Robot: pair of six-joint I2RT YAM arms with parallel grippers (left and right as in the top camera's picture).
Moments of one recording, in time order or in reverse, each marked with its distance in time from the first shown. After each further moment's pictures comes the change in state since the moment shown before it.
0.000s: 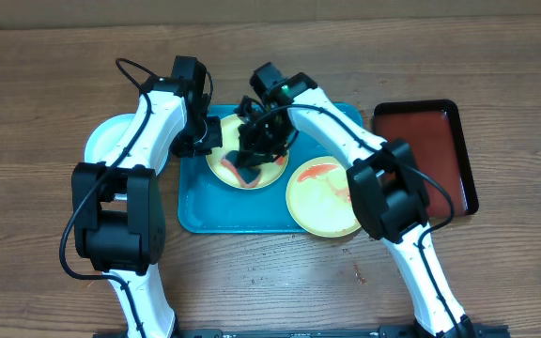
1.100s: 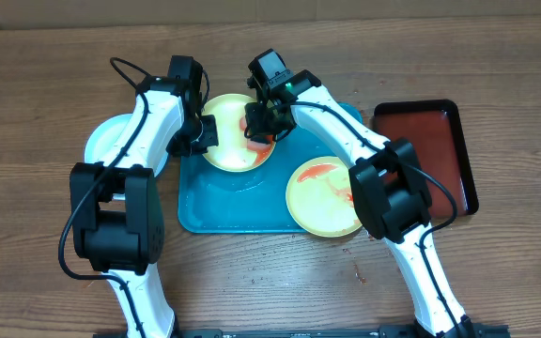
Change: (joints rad) left arm 0.010 0.000 0.000 0.002 -0.045 -0.029; right arm 0.006 -0.002 0.000 0.282 0.476 0.073
